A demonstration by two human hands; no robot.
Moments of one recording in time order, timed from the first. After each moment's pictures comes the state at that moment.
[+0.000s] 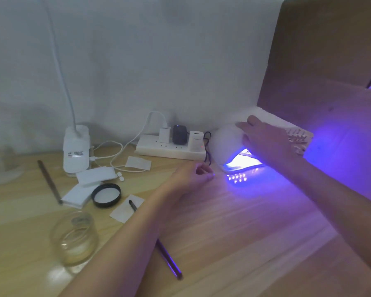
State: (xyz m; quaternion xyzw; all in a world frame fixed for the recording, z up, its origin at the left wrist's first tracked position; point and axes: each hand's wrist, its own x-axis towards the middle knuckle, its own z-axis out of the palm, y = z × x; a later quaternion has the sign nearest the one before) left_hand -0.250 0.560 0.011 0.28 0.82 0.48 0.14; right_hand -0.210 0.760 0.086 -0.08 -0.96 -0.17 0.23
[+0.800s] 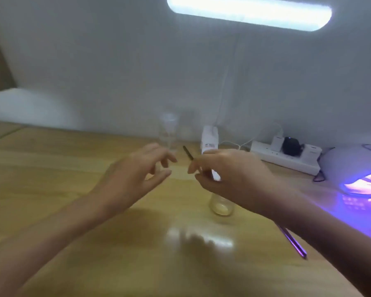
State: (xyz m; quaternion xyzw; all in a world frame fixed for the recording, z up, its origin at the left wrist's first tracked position) left_hand -0.125 0.217 0.058 0.22 0.92 0.24 -0.22; right_hand -0.141 0.441 0.095 0.36 -0.92 0.07 0.16
